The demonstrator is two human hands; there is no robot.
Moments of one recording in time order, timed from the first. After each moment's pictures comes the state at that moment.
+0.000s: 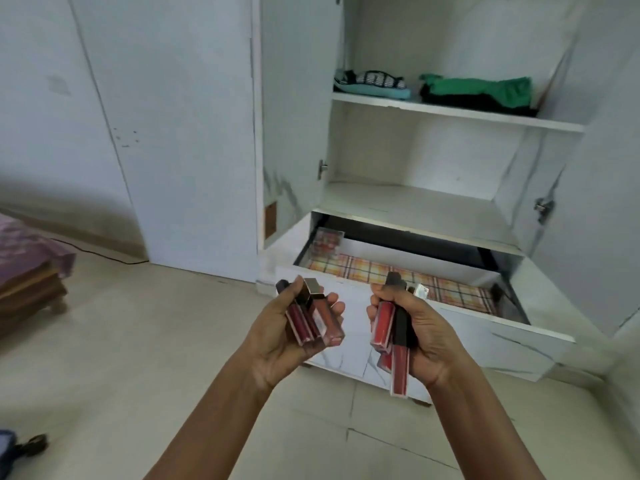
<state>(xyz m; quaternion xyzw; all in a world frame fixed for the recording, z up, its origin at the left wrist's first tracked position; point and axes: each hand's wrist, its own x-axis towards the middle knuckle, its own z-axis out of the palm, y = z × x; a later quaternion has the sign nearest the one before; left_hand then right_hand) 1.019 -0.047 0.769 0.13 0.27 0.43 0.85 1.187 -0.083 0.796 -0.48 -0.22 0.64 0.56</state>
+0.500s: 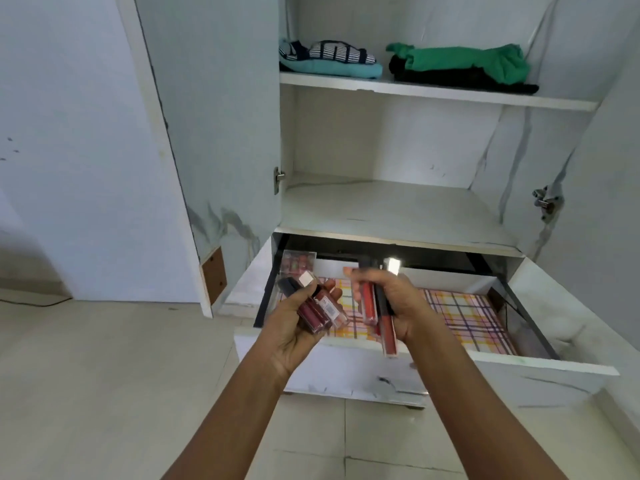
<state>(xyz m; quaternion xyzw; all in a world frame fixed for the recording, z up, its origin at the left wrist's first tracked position) 1.085 0.172 0.733 0.15 0.29 0.42 0.85 1.230 0.143 0.767 -0.59 -0.25 0.54 0.55</state>
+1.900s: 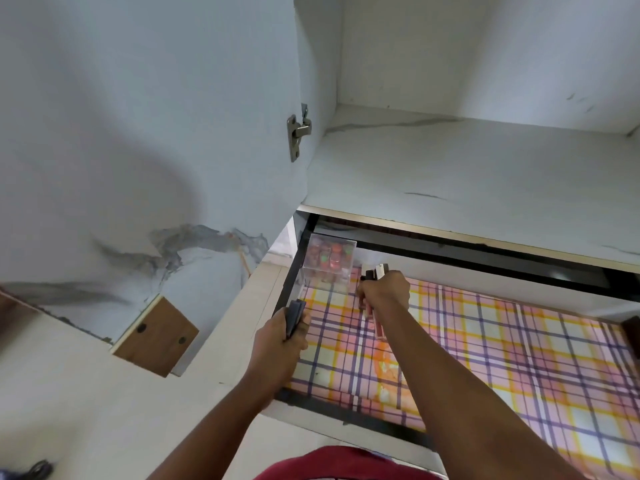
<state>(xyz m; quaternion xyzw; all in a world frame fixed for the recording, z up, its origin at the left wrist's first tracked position) 1.088 0.302 0.624 0.55 0.63 0.27 0.48 1.274 0.385 0.581 -0.85 -0.28 0.35 0.28</state>
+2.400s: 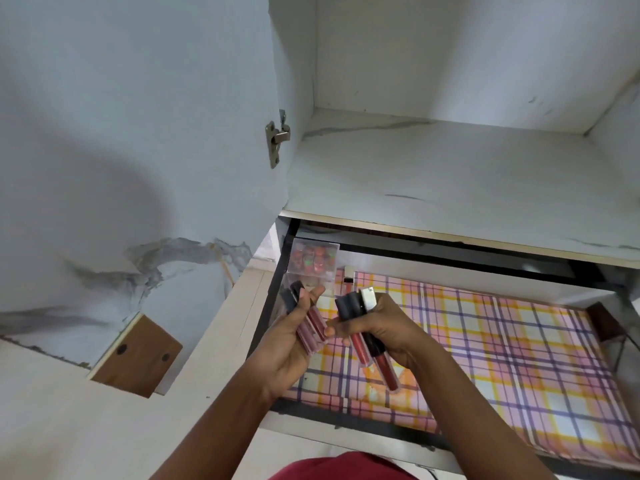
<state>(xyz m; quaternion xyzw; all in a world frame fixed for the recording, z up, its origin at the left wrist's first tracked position) 1.115 0.322 0.635 0.14 0.38 0.39 0.83 1.277 0.310 0.646 -0.56 -0.39 0.63 0.37</state>
